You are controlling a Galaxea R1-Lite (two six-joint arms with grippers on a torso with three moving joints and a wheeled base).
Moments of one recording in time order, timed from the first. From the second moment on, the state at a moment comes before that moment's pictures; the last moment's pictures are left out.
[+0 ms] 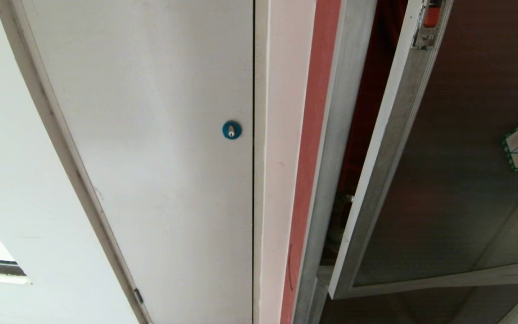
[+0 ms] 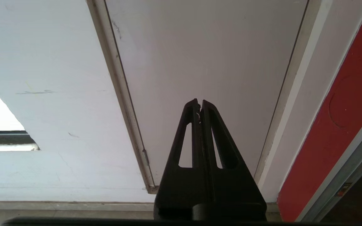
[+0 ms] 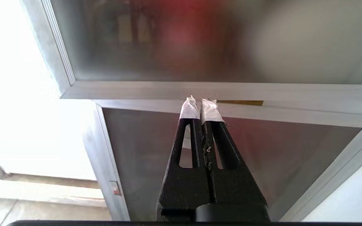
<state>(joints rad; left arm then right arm) 0.01 0.00 0.00 -0.01 -0.03 0.04 0.00 0.00 0.00 0.01 0.01 -0.04</state>
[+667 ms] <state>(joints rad) 0.01 0.00 0.00 -0.01 -0.03 0.04 0.00 0.00 0.00 0.00 0.01 -0.02</state>
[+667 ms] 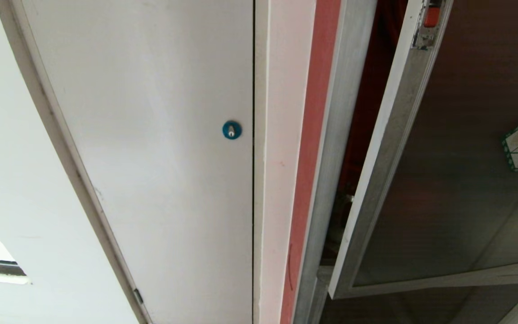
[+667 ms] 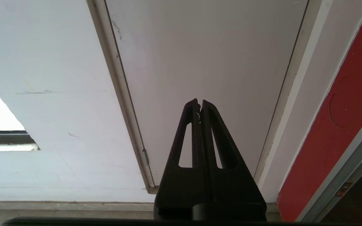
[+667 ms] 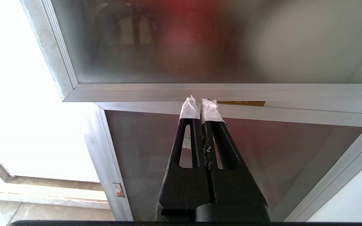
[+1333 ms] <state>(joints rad) 0.01 0.07 -0.15 -0.03 -0.06 -0.05 0.00 0.00 0.00 0.00 0.01 -0.03</state>
